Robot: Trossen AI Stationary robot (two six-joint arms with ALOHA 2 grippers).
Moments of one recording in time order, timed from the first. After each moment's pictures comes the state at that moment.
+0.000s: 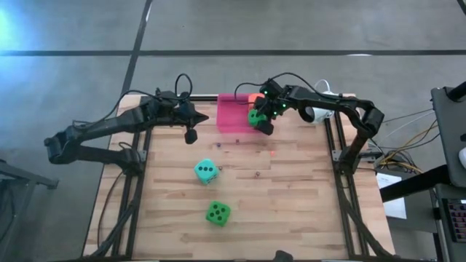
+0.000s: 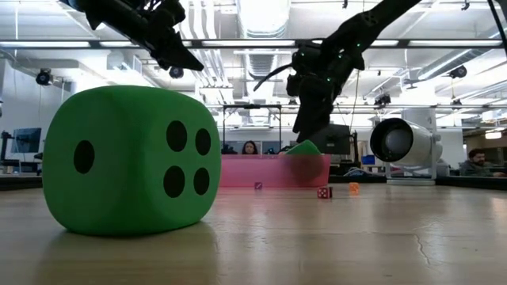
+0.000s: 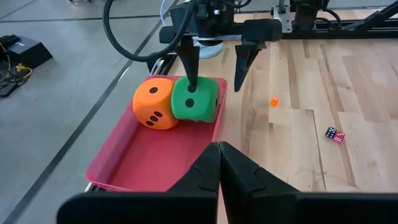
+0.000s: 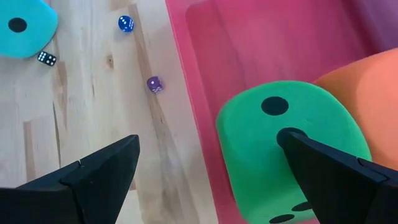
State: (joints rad) left arm 0.44 1.08 0.84 -0.25 0.12 0.24; right arm -0.58 1.74 1.26 -0.60 -0.30 -0.18
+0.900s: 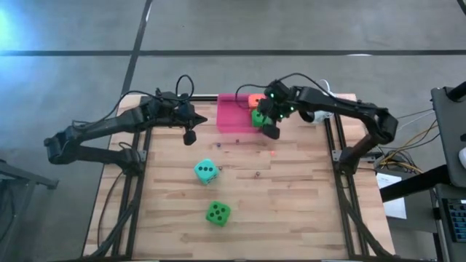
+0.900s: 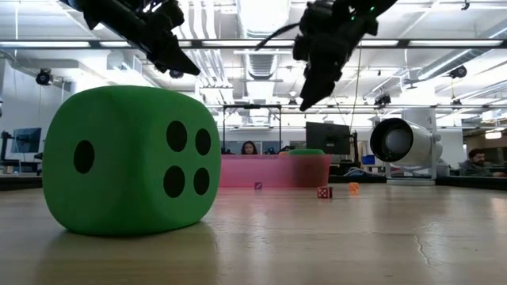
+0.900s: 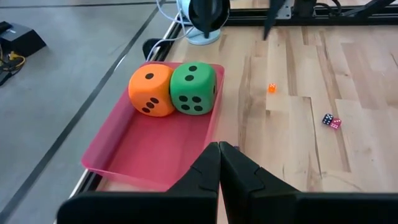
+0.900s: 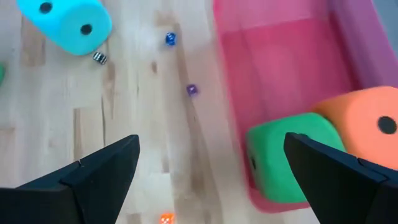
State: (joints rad) left arm 0.44 1.08 0.84 -0.31 0.12 0.24; right arm -0.46 1.56 1.30 -0.72 -0.23 -0.19
